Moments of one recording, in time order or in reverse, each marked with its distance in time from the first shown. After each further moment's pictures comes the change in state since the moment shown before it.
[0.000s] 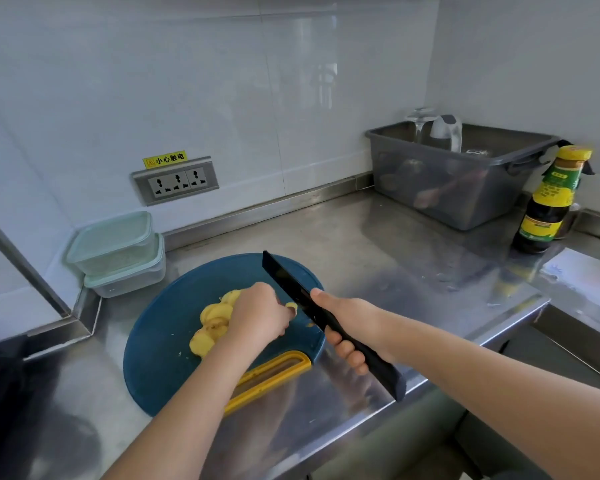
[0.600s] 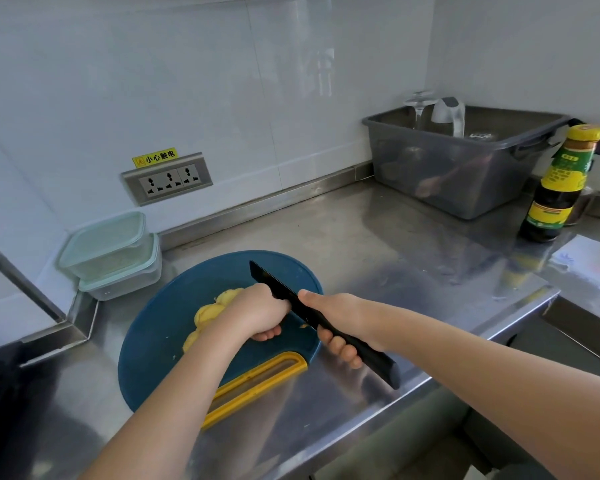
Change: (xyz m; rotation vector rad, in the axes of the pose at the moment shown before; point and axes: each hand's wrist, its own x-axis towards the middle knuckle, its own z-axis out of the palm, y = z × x) left_hand -0.001 0.008 -0.014 -0.101 -0.254 -0.033; right_hand 0.018 -0.007 -0.004 -0.080 -0.052 0.051
